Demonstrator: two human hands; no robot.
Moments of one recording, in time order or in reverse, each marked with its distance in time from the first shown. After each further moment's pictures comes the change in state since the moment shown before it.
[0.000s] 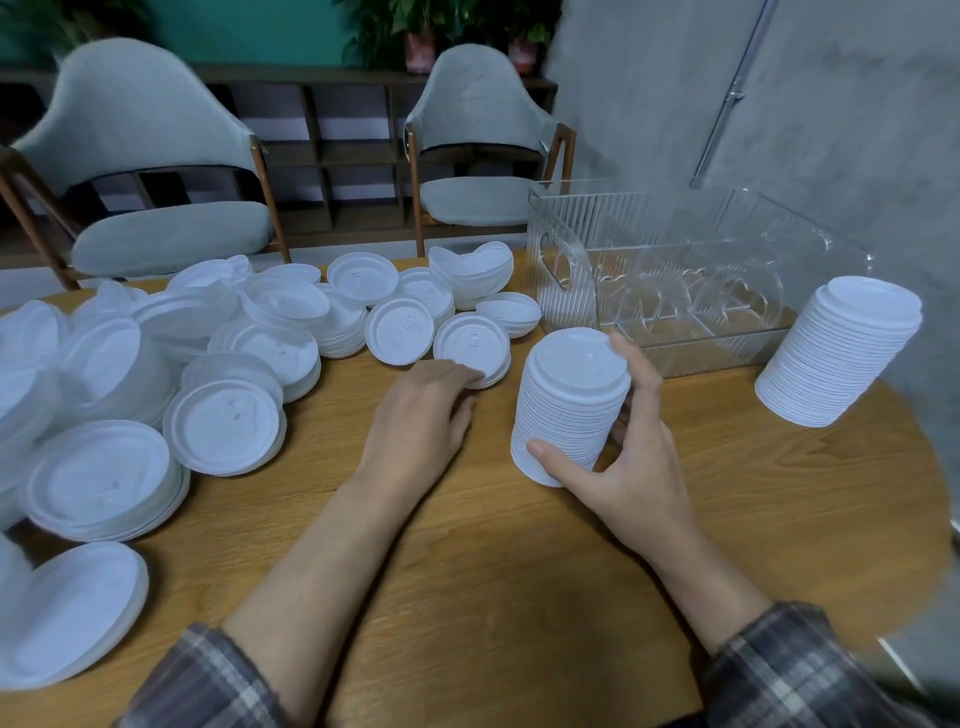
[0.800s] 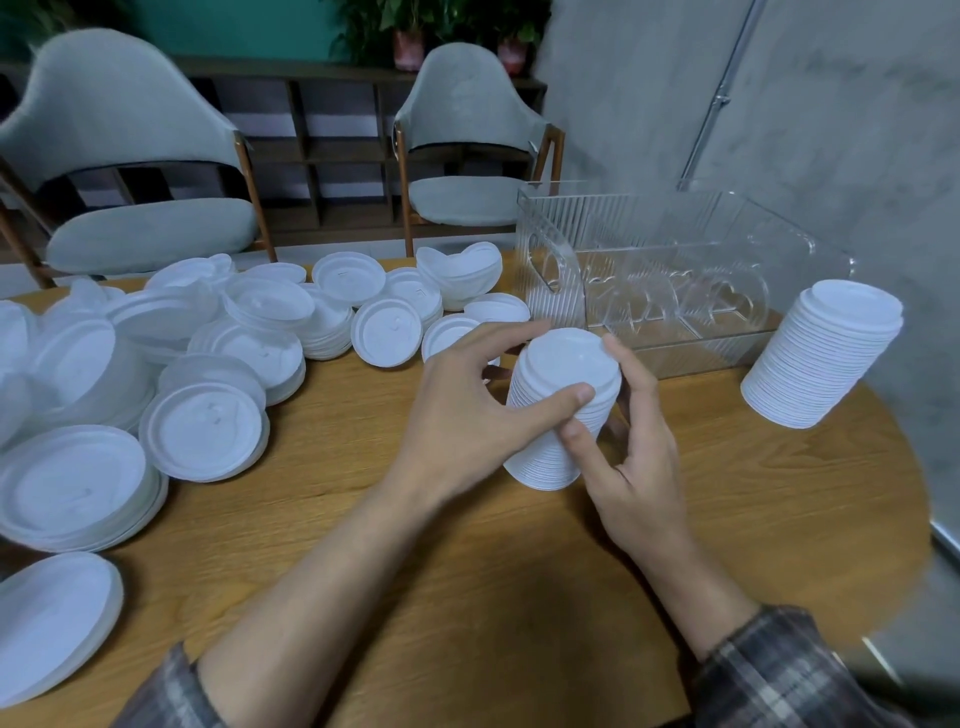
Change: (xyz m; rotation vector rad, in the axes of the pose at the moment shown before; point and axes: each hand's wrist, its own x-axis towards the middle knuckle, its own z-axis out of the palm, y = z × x) left_hand 0.010 0.084 -0.038 -0.679 -0.016 -0.140; right_hand -0.002 -0.003 -0.003 0.045 0.120 -0.035
